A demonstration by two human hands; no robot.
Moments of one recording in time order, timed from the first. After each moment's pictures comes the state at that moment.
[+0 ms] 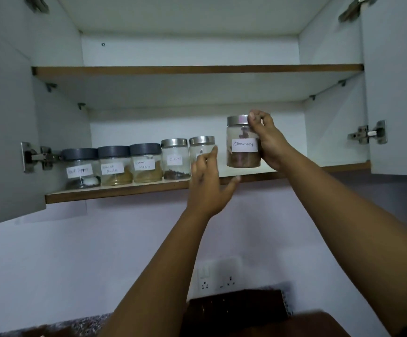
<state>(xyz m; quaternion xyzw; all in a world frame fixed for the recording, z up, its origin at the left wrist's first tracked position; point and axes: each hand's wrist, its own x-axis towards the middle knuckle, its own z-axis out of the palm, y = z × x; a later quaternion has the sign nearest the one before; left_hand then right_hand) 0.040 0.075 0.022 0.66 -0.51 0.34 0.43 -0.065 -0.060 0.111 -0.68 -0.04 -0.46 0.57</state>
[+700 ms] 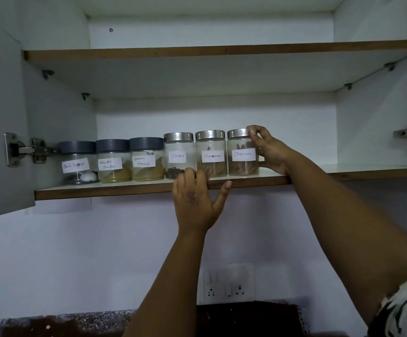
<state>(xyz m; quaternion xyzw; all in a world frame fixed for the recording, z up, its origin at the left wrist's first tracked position) 0.104 0.041 -0.011 0.63 -0.33 0.60 0.38 0.011 -0.150 0.106 -0.77 0.01 -0.33 0.55</state>
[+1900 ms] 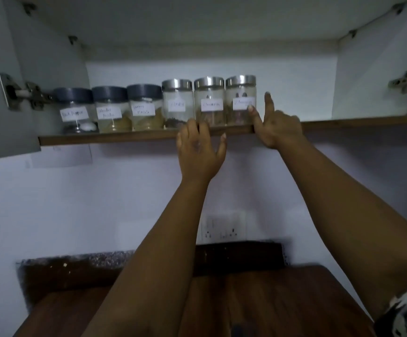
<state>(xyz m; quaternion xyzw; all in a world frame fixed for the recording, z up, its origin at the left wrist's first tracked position) 0.087 0.051 -0.019 0.65 -0.36 0.55 0.38 -0.024 -0.099 0.044 -0.86 0.31 -0.41 -0.02</state>
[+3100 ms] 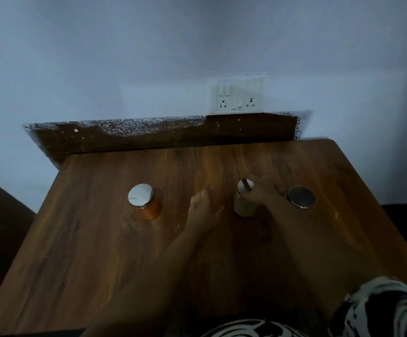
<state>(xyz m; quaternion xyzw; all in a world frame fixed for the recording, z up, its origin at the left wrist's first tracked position) 0.025 0.207 -0.440 0.86 -0.33 -0.13 0.36 -0.044 0.008 -0.420 -0.90 0.34 0.03 0.28</state>
